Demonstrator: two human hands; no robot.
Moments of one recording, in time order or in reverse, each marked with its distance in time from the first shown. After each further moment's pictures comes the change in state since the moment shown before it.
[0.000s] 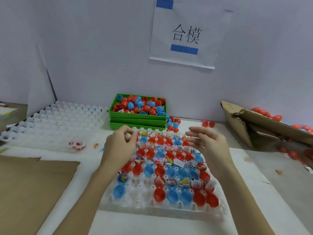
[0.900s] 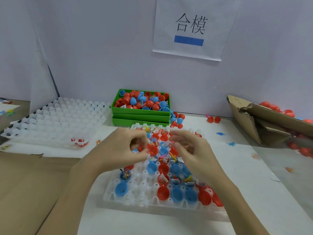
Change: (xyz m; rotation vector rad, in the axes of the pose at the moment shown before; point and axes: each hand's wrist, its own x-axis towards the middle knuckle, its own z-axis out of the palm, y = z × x) left_hand -0.004 0.008 -0.042 0.081 -0.509 0.419; right_hand -0.028 0.018 0.033 -0.563 -0.250 -0.288
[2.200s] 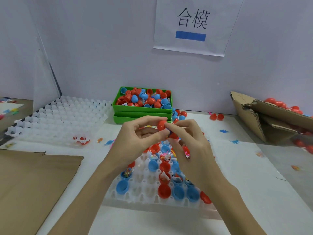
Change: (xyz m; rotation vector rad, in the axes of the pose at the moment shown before) left_hand 0.015 0.029 0.031 -0.760 0.276 -0.079; right_hand -0.006 -0.010 0.011 -0.271 0.258 -0.517
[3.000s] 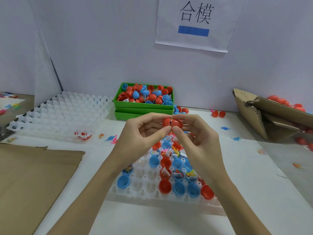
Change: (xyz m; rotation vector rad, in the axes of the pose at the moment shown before) left_hand -0.003 -0.002 0.004 0.058 -0.017 0.118; right_hand 0.005 -0.009 -0.008 0.605 0.043 0.365
